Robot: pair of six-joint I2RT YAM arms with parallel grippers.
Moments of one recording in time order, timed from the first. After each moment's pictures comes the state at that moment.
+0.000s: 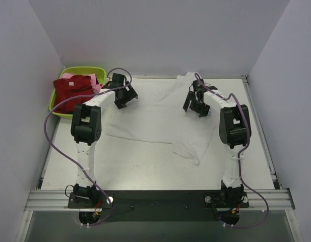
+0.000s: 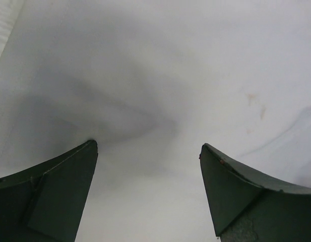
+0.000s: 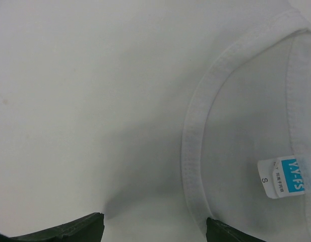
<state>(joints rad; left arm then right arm) -0.24 2.26 1.77 -0.43 0.00 -0.79 0.23 2.13 1.58 -0.61 0.14 0.55</state>
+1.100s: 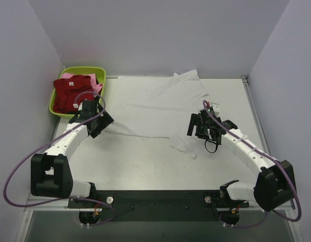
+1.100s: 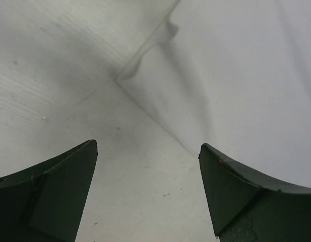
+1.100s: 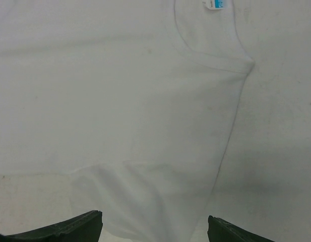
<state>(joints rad) -0.11 1.38 0.94 -0.45 -0.09 -0.81 0.41 1.29 0.86 -0.55 0.20 0.53</state>
